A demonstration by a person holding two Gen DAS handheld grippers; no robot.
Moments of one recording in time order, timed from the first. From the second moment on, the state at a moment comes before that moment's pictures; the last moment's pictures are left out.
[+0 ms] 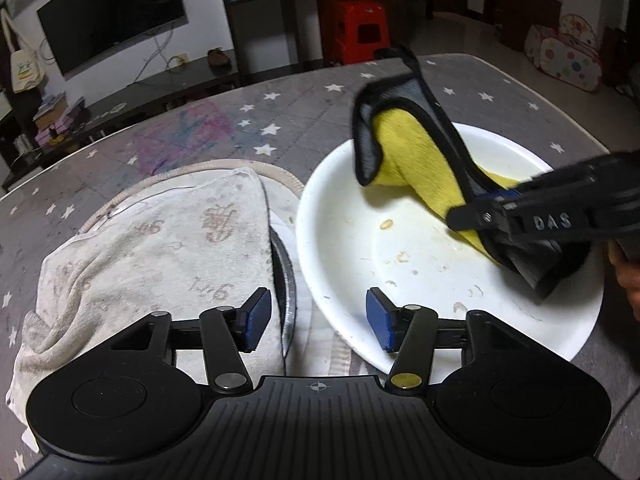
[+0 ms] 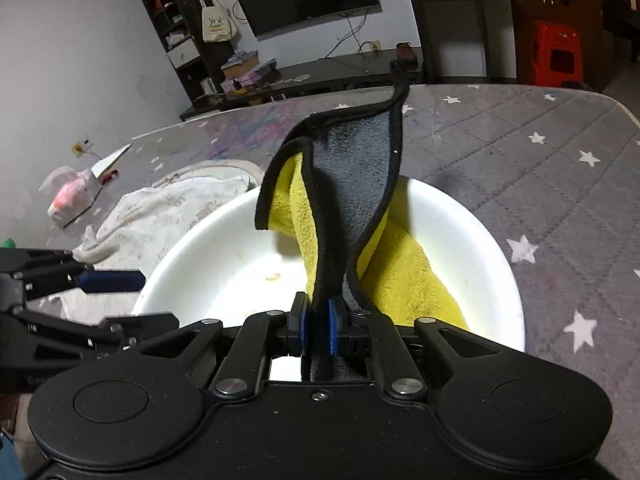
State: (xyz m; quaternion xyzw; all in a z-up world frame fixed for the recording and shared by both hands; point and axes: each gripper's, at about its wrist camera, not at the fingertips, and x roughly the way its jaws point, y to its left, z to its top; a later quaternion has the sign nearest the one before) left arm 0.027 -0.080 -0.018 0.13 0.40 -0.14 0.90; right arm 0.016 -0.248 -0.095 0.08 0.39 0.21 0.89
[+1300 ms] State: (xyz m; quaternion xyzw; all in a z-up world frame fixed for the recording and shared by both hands) left arm 0.031 0.009 -0.048 0.07 0.35 0.06 0.93; right arm -0.021 -0.277 -0.062 0.00 0.25 0.18 0.95
